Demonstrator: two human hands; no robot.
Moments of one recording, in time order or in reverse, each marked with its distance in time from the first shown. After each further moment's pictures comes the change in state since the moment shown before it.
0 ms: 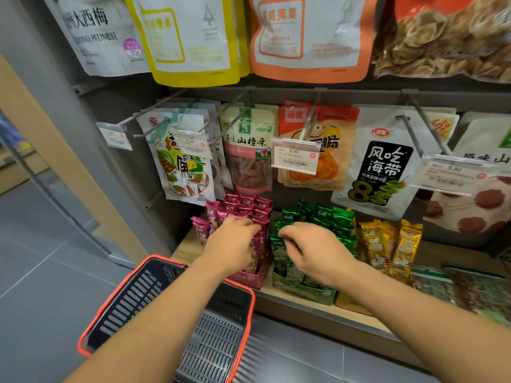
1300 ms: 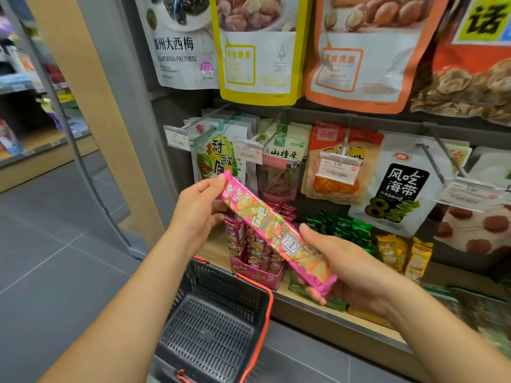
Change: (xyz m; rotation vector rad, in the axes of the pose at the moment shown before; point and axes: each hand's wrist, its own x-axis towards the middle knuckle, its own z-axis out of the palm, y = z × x) left_hand -0.076 -0.045 -0.114 -1.571 0.435 -0.436; right_hand -0.041 -0.110 -0.068 1.314 -0.395 0.490
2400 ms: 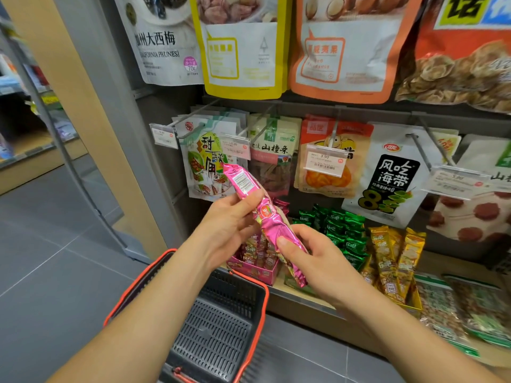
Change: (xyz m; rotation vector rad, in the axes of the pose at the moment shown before) left_hand -0.017 -0.020 0.044 -0.233 -0.300 -0.224; right_hand 0.011 0.024 0.011 -0.410 0.358 -0.385
